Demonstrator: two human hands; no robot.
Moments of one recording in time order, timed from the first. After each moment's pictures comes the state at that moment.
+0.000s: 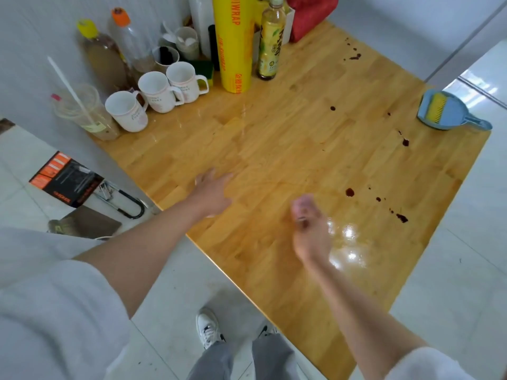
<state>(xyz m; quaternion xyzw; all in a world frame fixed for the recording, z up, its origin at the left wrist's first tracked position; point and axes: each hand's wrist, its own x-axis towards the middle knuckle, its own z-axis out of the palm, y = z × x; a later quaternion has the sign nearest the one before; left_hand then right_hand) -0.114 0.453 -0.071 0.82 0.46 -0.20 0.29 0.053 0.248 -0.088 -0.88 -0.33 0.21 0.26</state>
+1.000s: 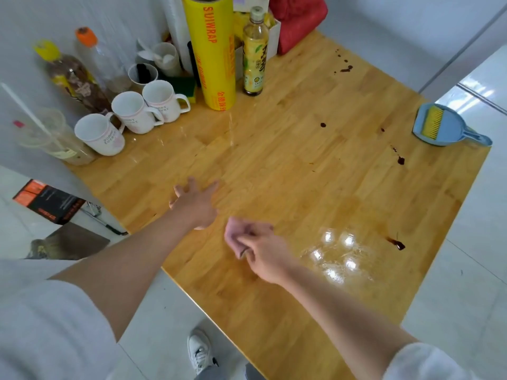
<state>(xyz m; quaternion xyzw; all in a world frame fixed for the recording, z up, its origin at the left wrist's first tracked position) -0.072 0.491 -0.082 0.77 0.50 -0.30 0.24 0.059 0.305 -0.108 -0.68 -0.68 0.26 0.14</state>
